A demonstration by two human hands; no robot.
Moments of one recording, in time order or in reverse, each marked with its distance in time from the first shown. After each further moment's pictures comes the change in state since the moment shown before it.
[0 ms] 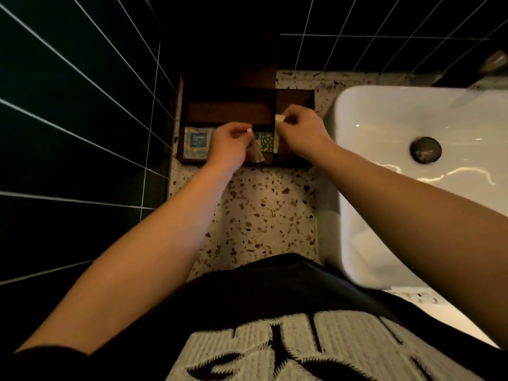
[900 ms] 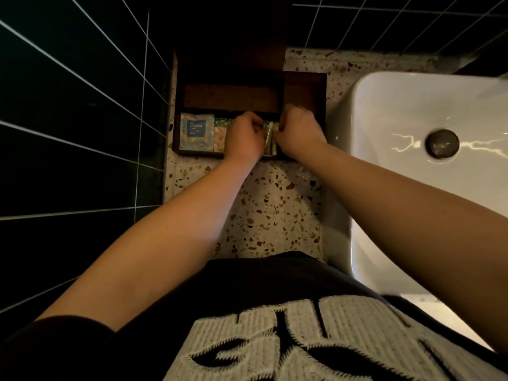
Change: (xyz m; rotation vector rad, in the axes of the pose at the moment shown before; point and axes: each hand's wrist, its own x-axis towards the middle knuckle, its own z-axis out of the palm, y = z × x) left_hand 0.031 -0.025 0.031 0.509 0.047 0.166; right_hand 0.025 0.012 0.038 -0.458 -0.052 0.013
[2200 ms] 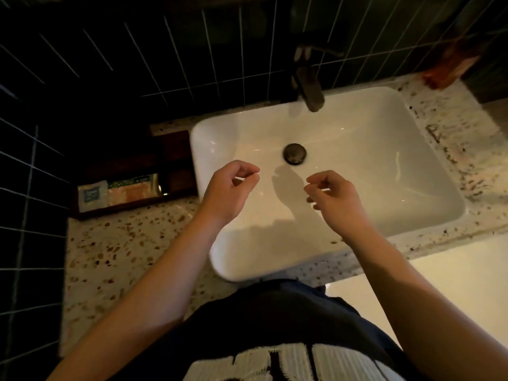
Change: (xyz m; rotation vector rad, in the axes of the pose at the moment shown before) left_hand -0.185 0.170 0.085 -0.339 -0.300 0.356; right_hand -0.236 0.262 -0.126 0.811 0.356 0.276
